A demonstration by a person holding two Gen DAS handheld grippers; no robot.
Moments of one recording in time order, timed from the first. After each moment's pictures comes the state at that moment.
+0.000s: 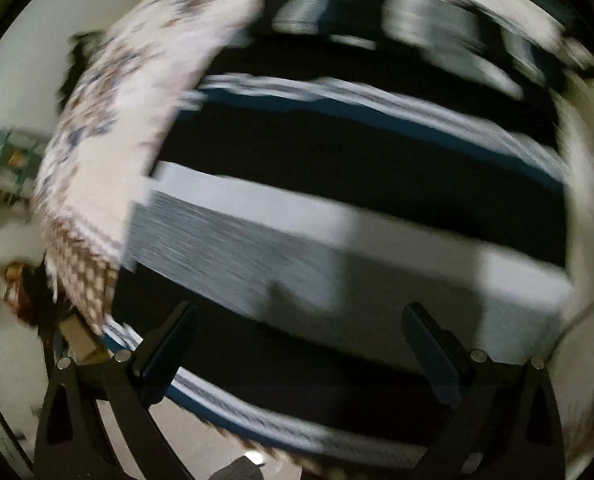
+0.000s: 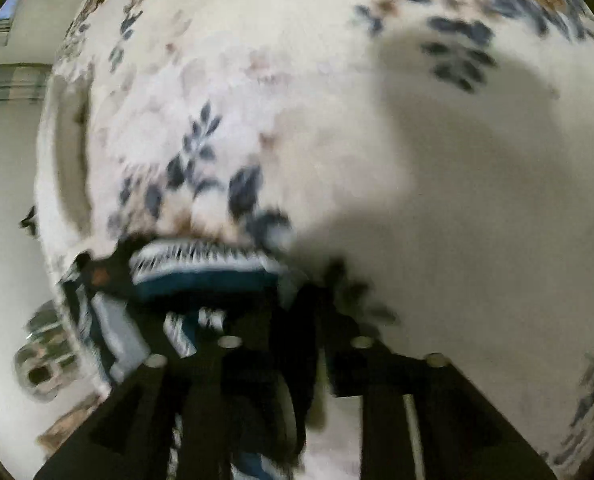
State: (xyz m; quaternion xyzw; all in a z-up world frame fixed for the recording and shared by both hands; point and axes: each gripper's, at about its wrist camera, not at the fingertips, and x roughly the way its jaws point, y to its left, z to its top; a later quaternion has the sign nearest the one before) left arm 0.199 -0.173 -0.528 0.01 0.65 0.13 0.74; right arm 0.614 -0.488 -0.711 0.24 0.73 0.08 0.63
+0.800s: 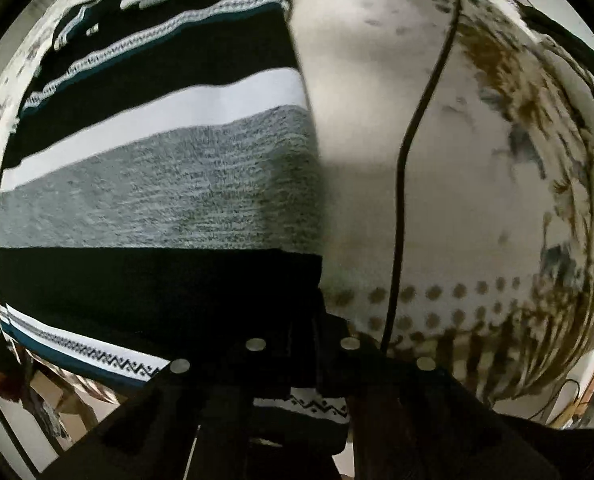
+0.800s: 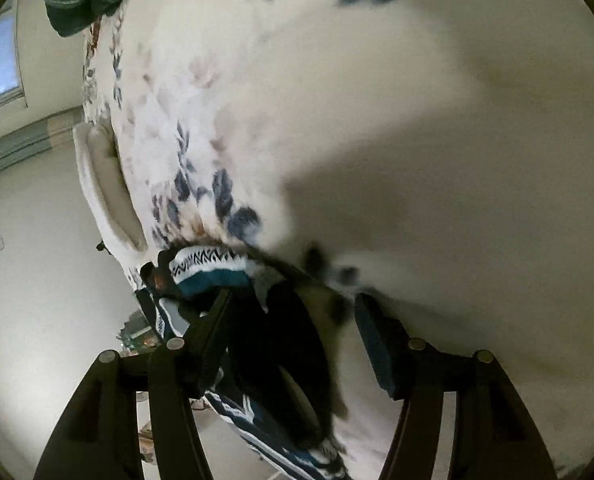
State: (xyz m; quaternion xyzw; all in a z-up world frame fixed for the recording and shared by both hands) left arm 0.147 -0.326 -0.577 0.04 0.68 -0.04 0.73; right arm 0.614 -0.512 -0.757 0.40 0.72 0.13 0.55
